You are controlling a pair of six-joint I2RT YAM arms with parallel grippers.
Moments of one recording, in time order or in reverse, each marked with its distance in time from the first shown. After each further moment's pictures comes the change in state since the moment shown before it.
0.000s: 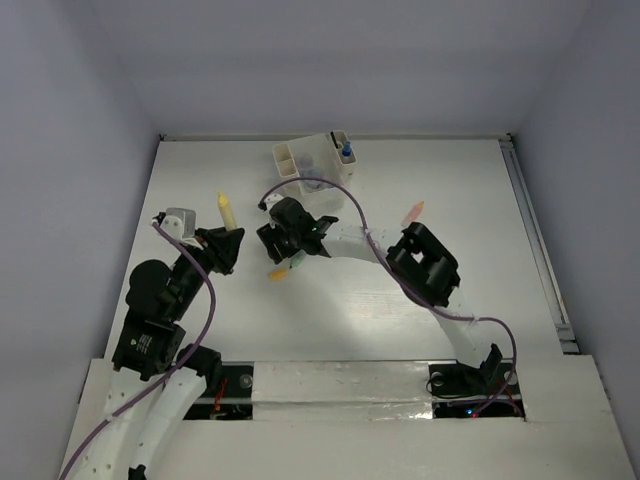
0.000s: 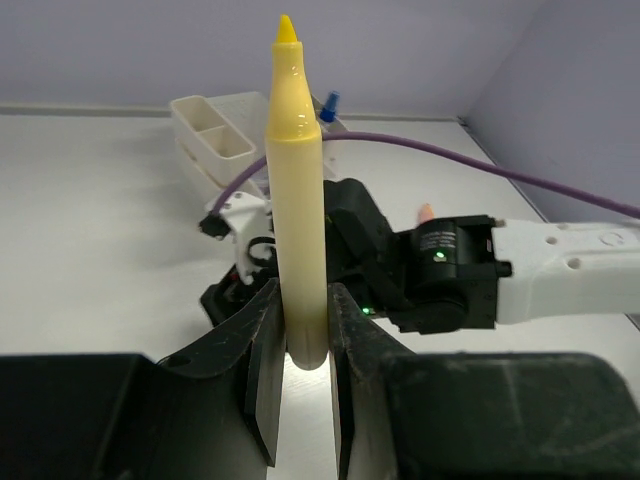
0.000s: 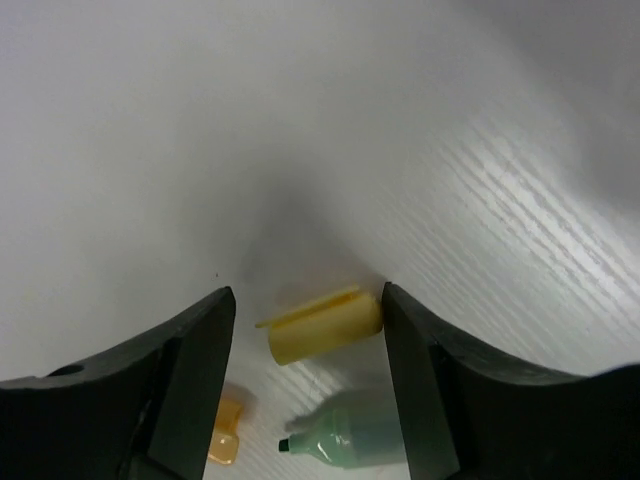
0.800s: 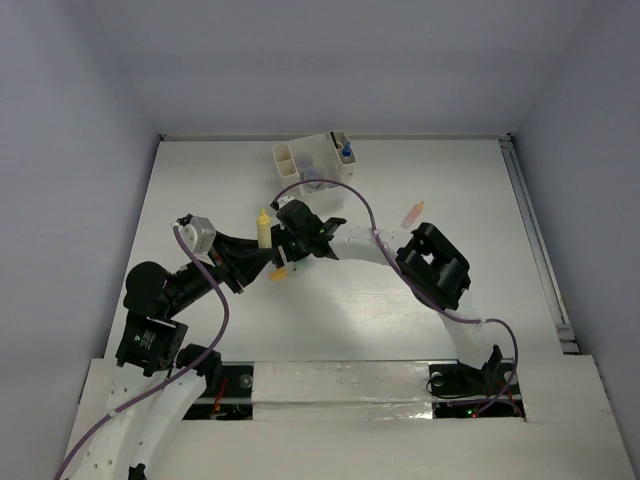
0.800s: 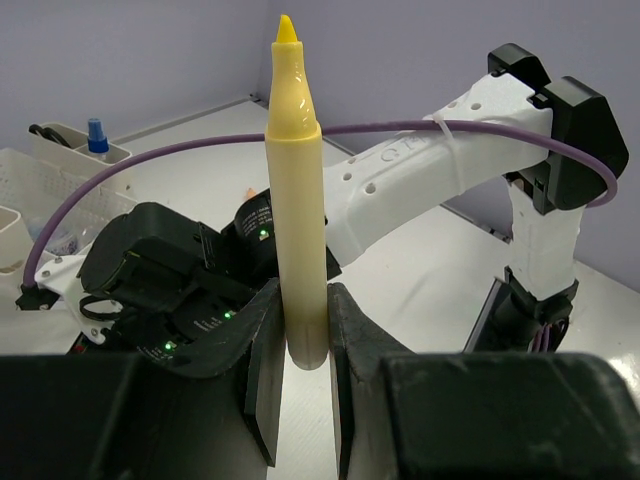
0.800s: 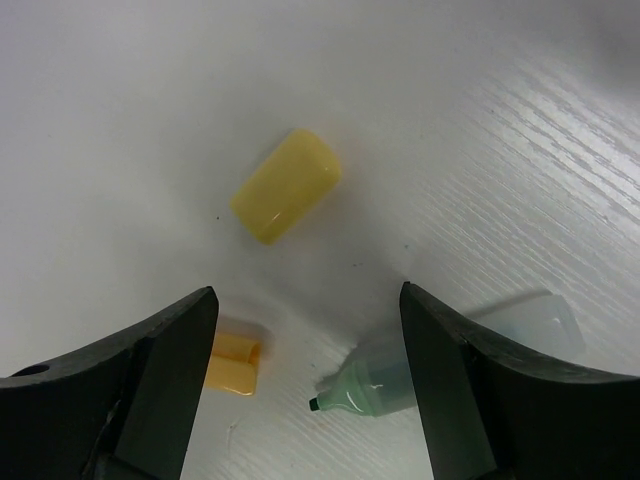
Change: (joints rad) left arm 0.000 0.019 -0.021 0.187 0.540 -0.011; right arm -0.003 -0.090 -0.114 -0.012 -0.013 0.166
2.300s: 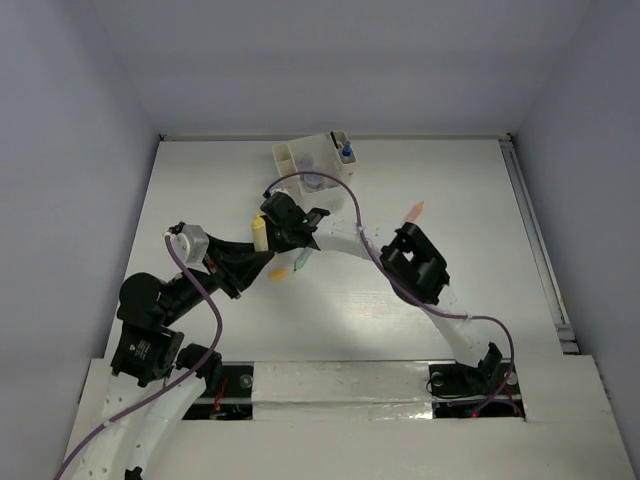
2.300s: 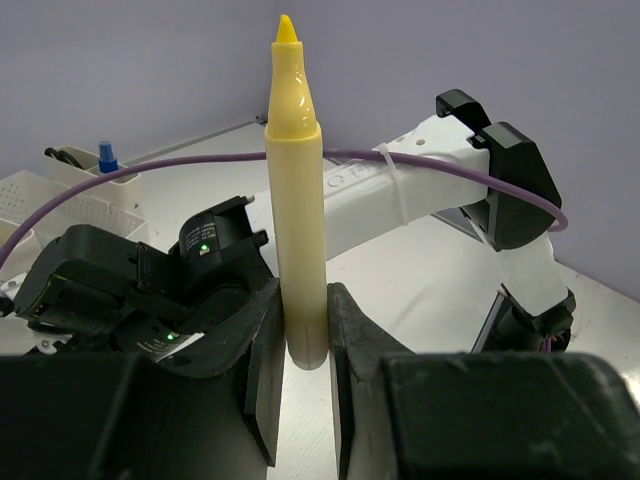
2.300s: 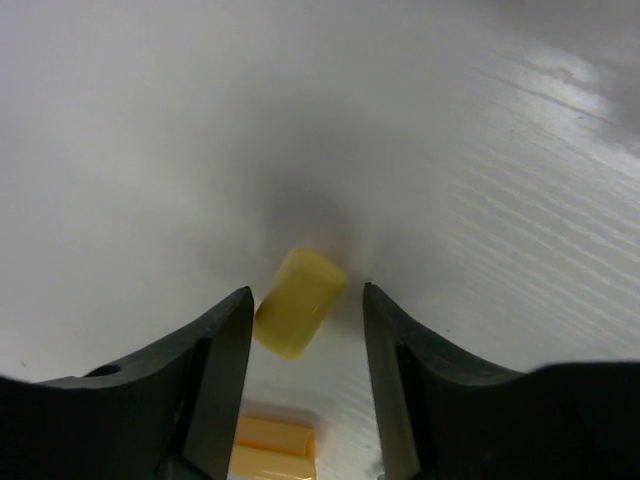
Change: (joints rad) left arm -0.040 -0.058 0.000 -0.009 -0.061 0.001; right arm 0.007 0.174 0.307 -0.165 0.035 0.158
